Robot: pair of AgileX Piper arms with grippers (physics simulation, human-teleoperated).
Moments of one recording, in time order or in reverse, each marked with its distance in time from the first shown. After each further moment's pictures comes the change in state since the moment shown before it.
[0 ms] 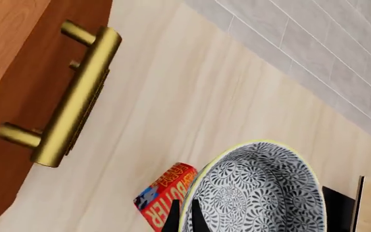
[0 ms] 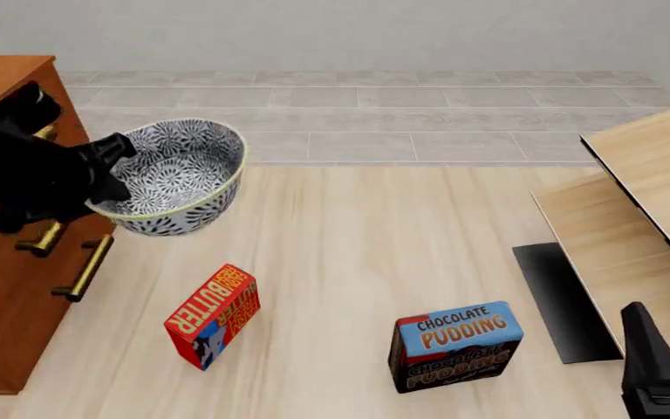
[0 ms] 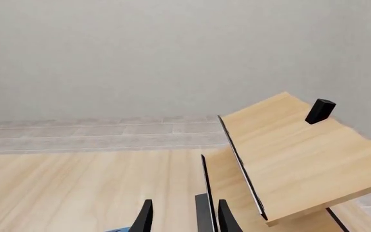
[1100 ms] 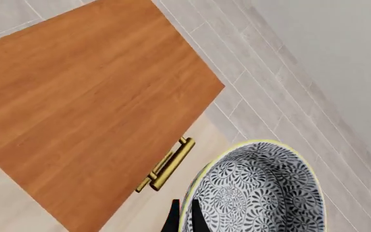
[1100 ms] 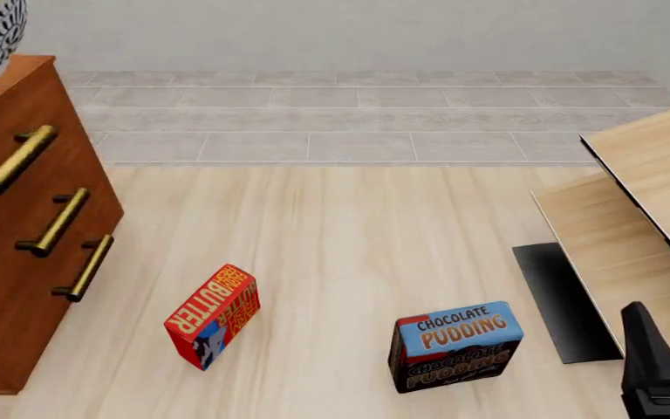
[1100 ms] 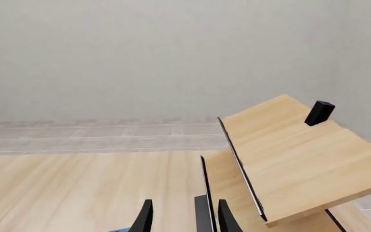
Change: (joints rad) left arm 0.462 -0.019 -0.606 0.369 0.053; right arm 0.000 0.000 0.004 -0.012 -0.007
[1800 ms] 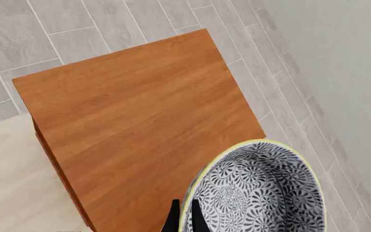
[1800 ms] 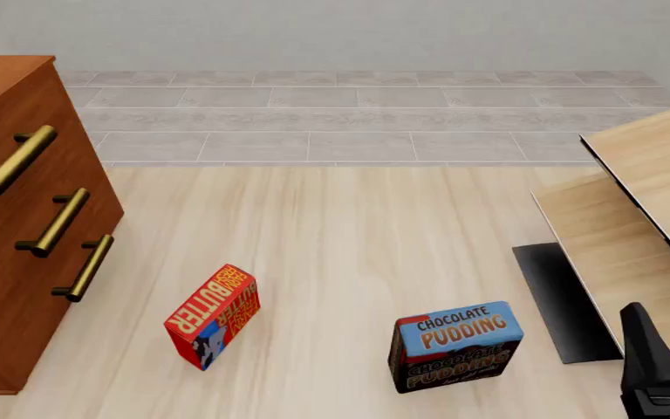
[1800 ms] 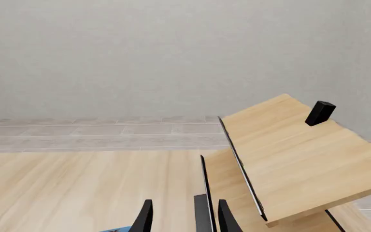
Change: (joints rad) left arm 0.234 0.069 -0.052 0.002 -0.035; right arm 0.002 0.000 -0.001 0.007 -0.008
